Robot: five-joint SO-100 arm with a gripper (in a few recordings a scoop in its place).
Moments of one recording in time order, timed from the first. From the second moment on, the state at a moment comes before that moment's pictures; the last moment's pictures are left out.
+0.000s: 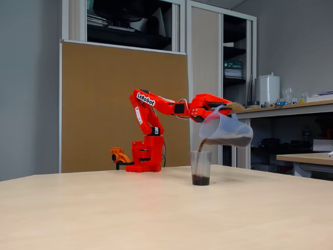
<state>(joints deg) -26.3 126.4 149.5 -22.1 150.6</state>
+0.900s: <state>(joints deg) -25.8 126.4 149.5 -24.3 154.2</state>
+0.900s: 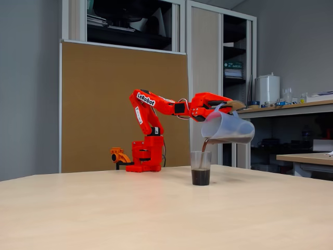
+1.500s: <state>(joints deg) -25.2 126.7 150.3 -25.7 155.3</state>
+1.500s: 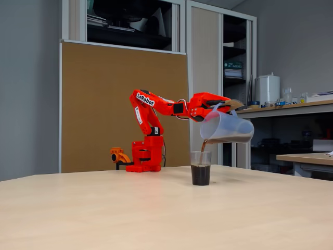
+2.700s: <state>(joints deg) -25.3 126.7 150.3 -26.5 156.3</state>
